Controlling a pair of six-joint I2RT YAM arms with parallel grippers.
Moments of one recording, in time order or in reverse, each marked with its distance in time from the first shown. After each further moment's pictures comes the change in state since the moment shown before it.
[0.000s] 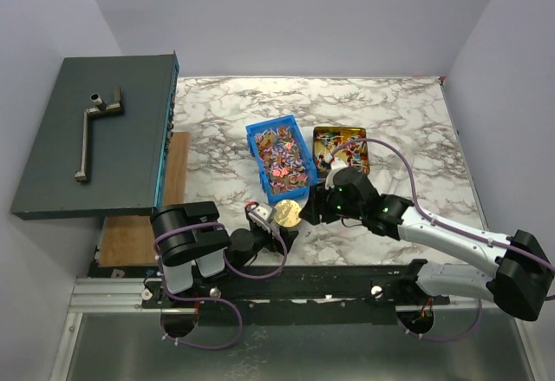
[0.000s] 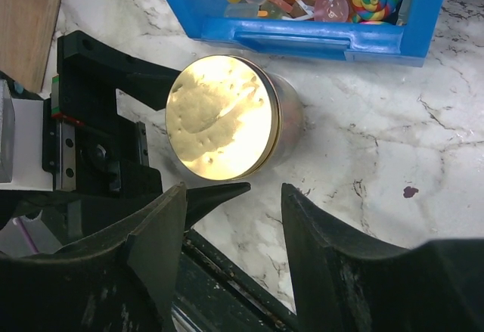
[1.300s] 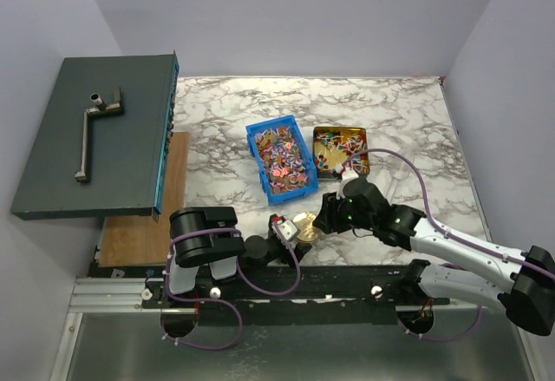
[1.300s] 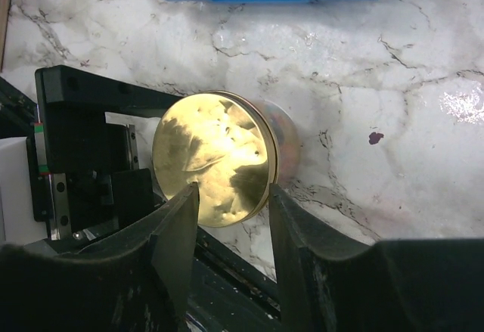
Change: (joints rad) left arm -0.122 0.126 0.101 0.037 0.095 0.225; right arm 0.000 -0.135 -0.100 -0.080 0.034 0.003
